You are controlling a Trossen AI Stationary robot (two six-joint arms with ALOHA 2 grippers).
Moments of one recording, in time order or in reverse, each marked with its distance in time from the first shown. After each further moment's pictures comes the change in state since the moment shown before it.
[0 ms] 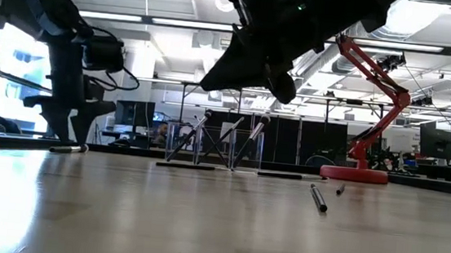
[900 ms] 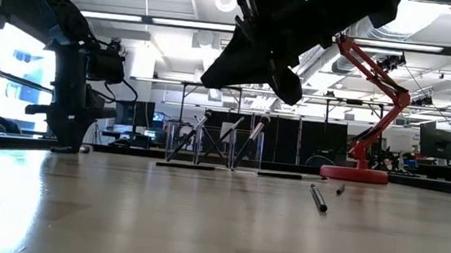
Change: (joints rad) left arm 0.118 0.176 0.059 -0.018 0.166 0.071; right arm 0.042 0.000 0.000 -0.001 0.009 0.098
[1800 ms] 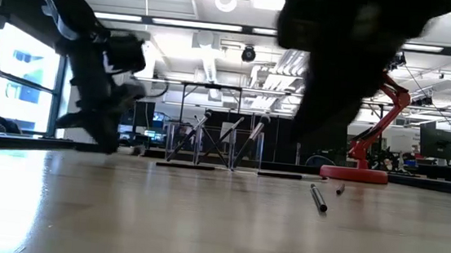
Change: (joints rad) left arm -0.303 -0.025 -0.007 0.162 0.283 -0.156; right arm 0.126 -0.017 -0.021 -0.342 -0.188 -0.054
